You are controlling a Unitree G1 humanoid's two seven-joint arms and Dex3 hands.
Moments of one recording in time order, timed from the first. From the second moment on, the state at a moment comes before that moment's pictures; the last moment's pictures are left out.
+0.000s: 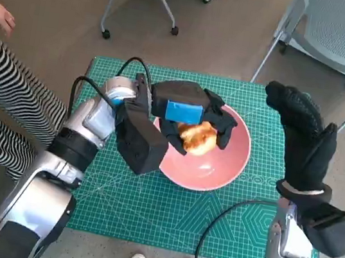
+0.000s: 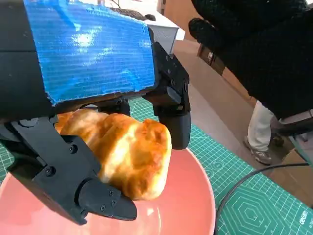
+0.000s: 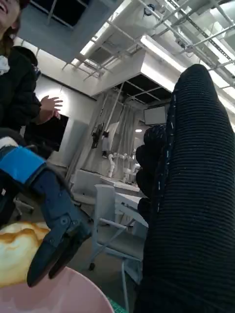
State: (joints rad) left arm -1.09 0.28 -0.36 0.89 0.34 -0.76 -0.63; right arm -0.40 -0.12 -0.15 0.18 0.24 -0.49 0.33
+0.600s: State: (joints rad) left arm -1.03 0.35 -0.31 0.72 0.25 -0.62 -0.77; right arm -0.40 -0.12 -0.14 0.17 0.24 -0.49 0.32
